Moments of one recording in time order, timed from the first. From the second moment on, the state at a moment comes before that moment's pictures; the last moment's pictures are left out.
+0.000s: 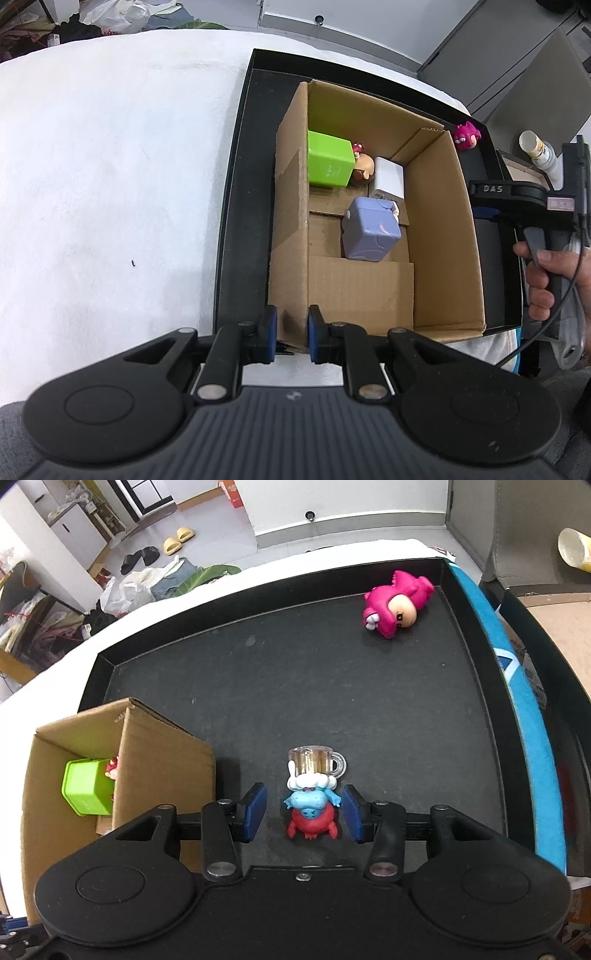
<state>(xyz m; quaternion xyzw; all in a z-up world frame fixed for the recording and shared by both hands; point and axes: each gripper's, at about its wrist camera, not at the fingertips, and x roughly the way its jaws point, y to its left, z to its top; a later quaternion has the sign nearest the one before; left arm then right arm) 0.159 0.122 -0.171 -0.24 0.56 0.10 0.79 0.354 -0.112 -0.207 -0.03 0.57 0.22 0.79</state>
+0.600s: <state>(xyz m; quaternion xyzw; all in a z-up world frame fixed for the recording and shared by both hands) 0.161 0.122 -0.171 -0.23 0.56 0.09 0.79 0.349 -0.093 -0.218 -0.11 0.56 0.21 0.80</state>
